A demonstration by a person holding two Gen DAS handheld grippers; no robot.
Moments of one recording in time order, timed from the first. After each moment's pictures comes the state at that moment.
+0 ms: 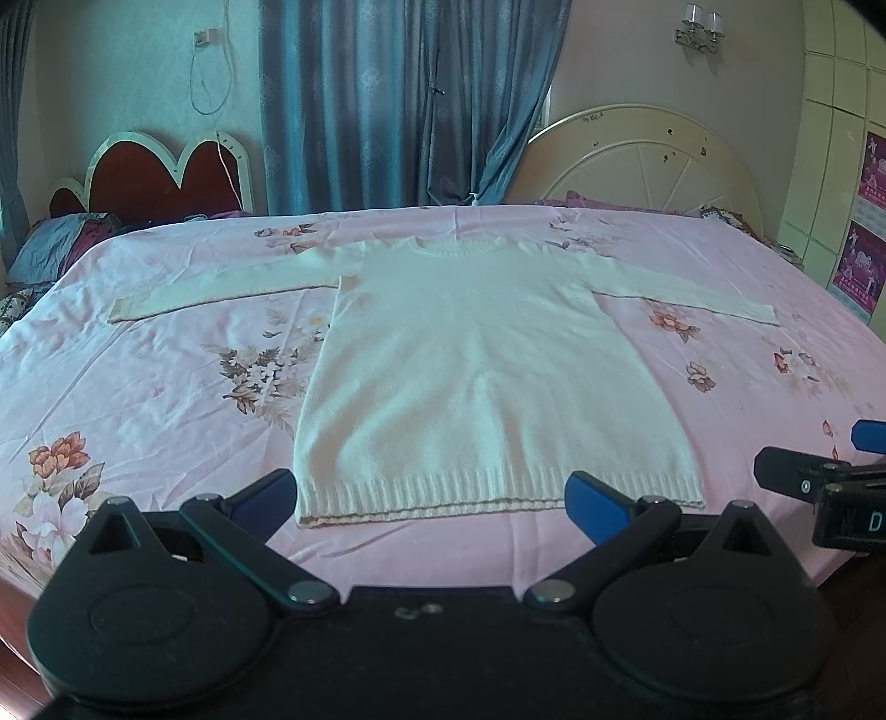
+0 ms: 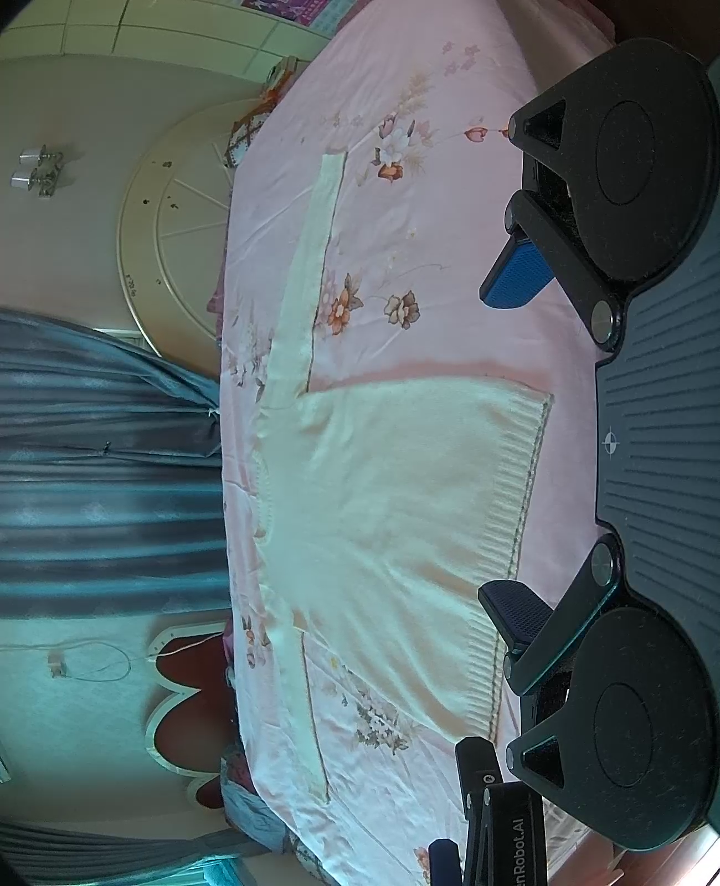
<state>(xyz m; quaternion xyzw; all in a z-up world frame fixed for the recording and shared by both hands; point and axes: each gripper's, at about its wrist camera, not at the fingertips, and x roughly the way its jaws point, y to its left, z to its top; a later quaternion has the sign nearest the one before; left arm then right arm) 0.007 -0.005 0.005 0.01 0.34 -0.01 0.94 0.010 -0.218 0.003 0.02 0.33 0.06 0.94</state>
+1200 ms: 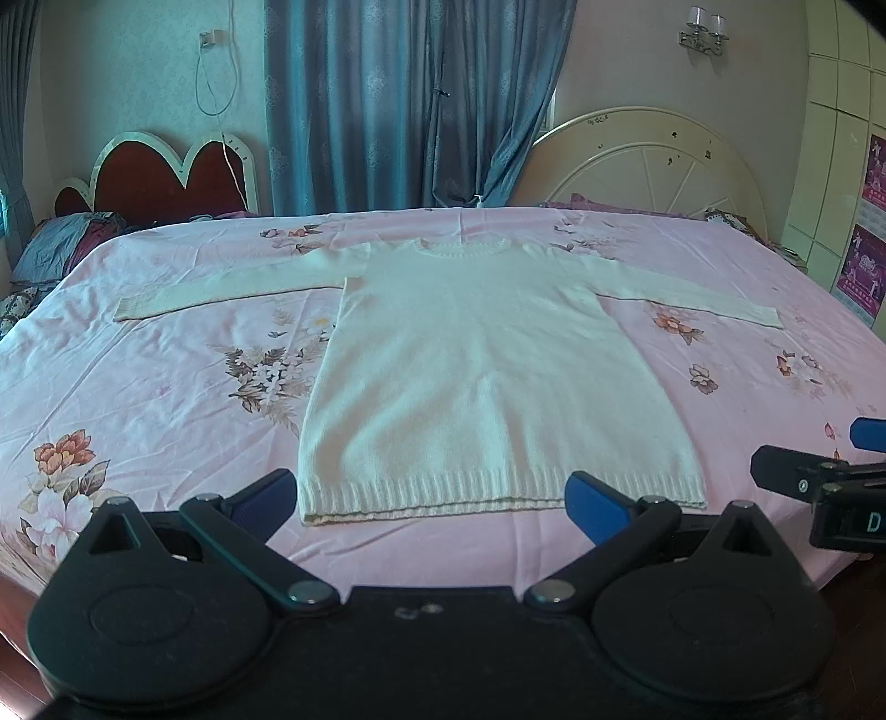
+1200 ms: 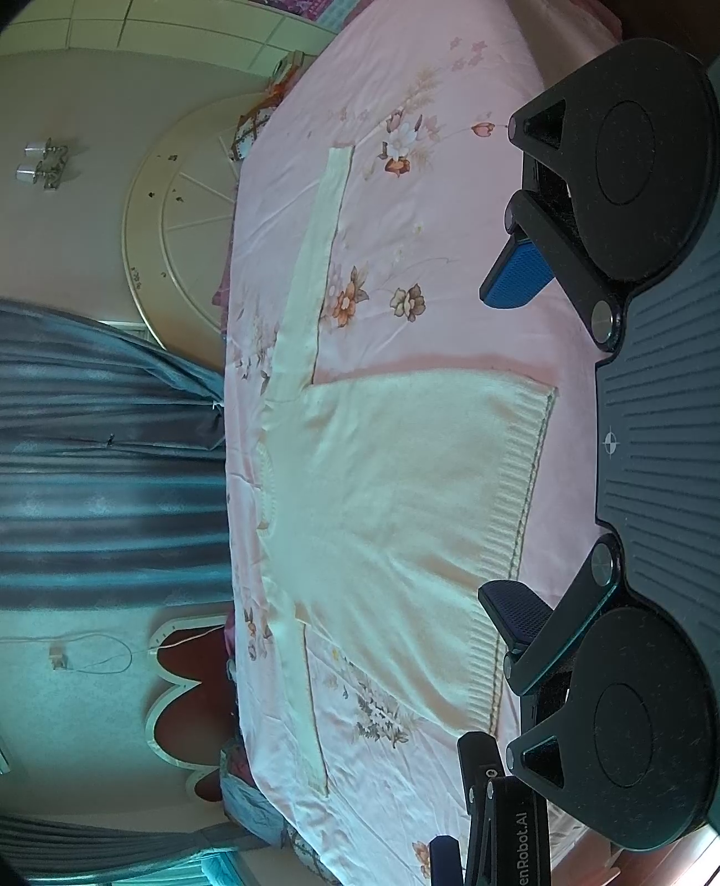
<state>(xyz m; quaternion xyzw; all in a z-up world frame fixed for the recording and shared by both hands) 0.005 -0.001 0.004 0.01 0.34 -0.01 0.94 0.011 -0.215 0.003 0.01 0.33 0.06 0.94</state>
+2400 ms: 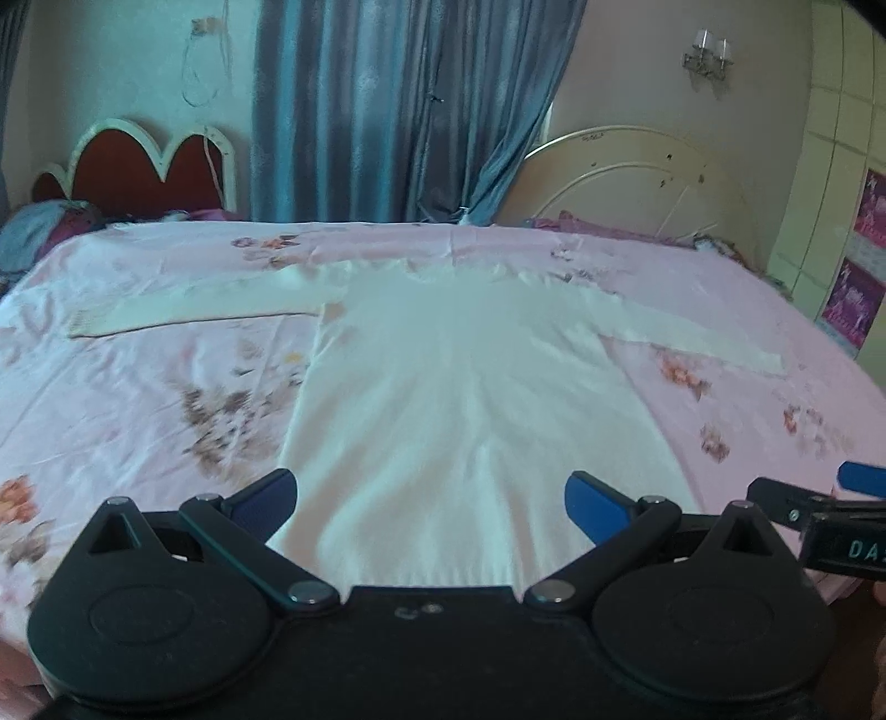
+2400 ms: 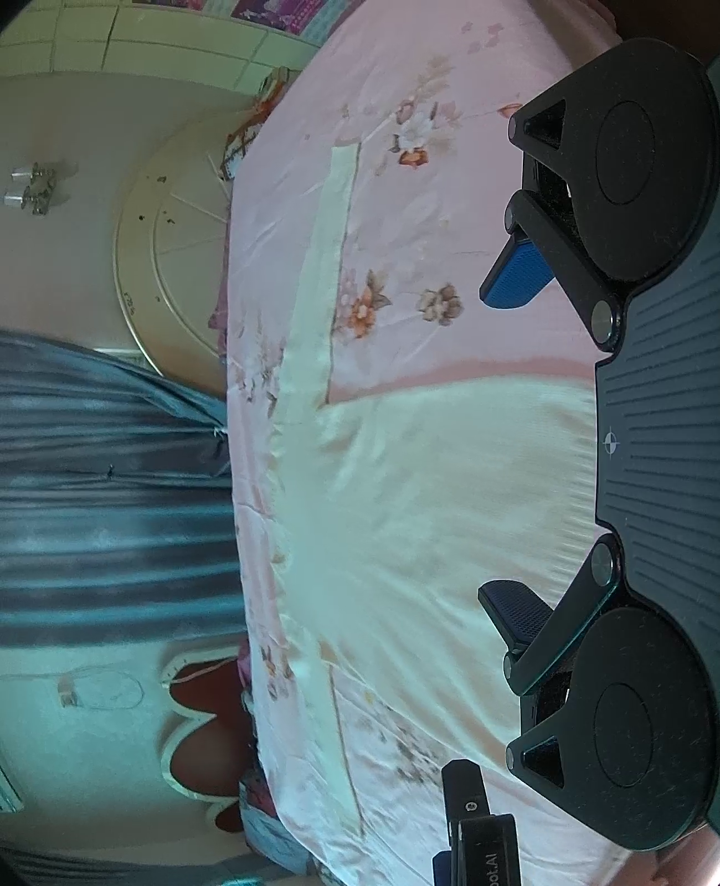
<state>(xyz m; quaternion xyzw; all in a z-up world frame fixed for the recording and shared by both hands) 0.092 0.015 0.002 -0.03 0.33 -0.04 0.94 0.089 -0.216 -0.007 0.03 0.33 0.03 0.94</state>
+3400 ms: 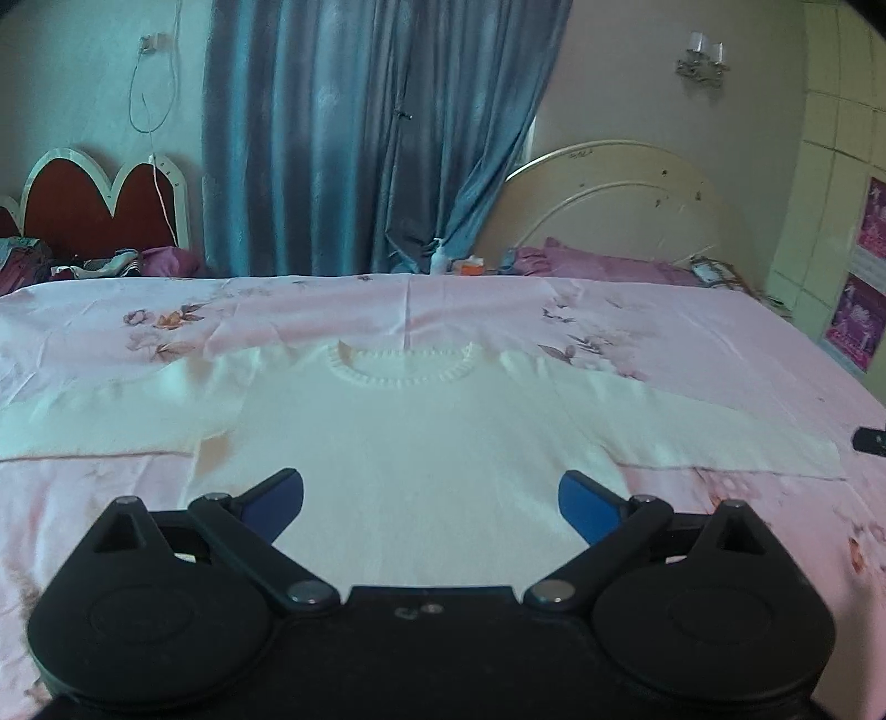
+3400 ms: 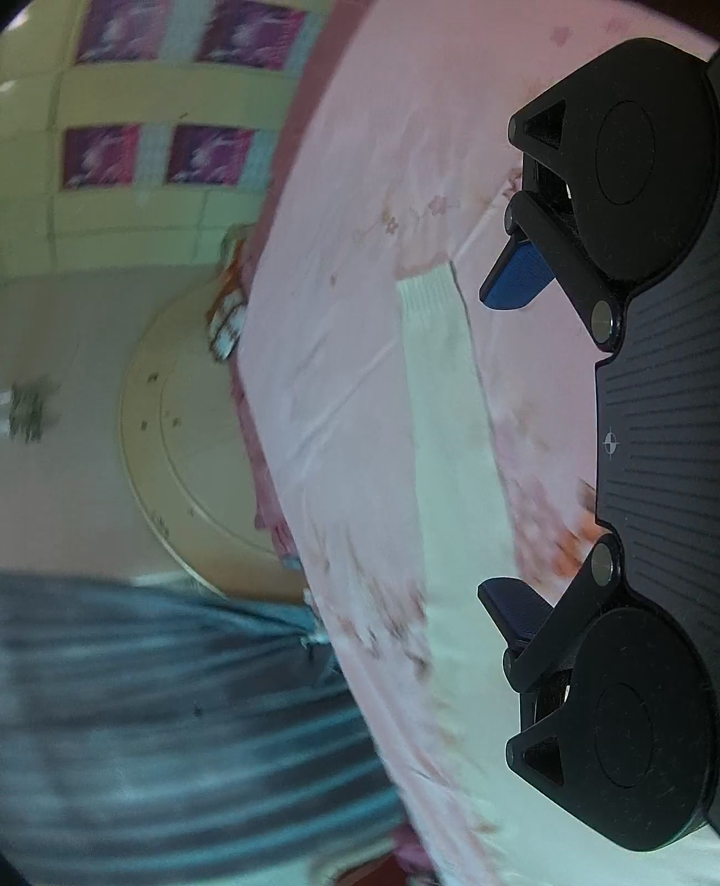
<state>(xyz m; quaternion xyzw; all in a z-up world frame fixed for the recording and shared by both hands) 0.314 -0.054 -0.021 -0.01 0.31 -0.05 0.95 0.313 -0.434 -0.043 0.16 0.28 -0.17 0.93</state>
